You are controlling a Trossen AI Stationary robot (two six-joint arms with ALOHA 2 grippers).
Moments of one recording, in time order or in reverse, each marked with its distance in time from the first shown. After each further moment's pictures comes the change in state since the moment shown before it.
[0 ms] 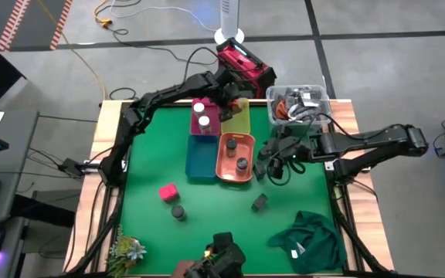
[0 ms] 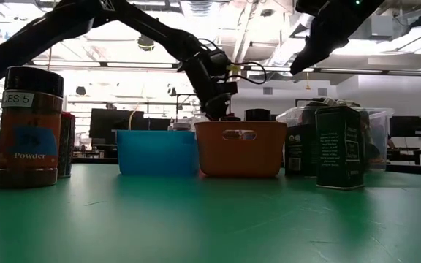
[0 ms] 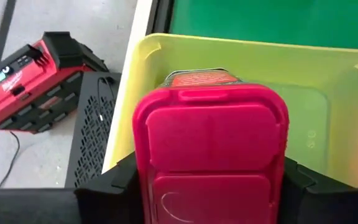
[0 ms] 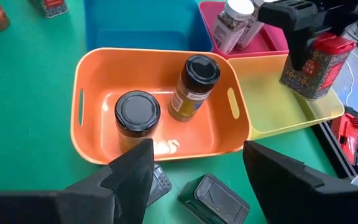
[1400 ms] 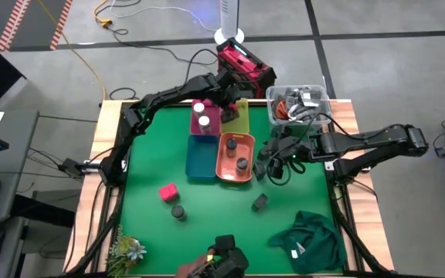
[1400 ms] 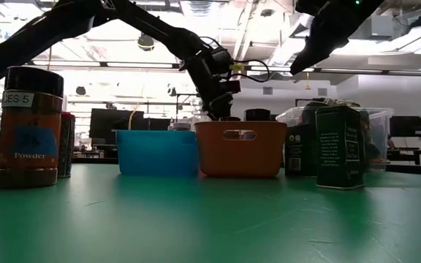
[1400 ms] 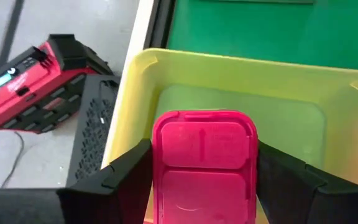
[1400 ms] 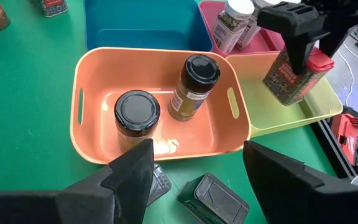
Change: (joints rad) left arm -0.025 0.000 -0.001 0.020 -0.030 -0.030; right arm 0.000 0.000 0.000 0.000 -0.002 -0.003
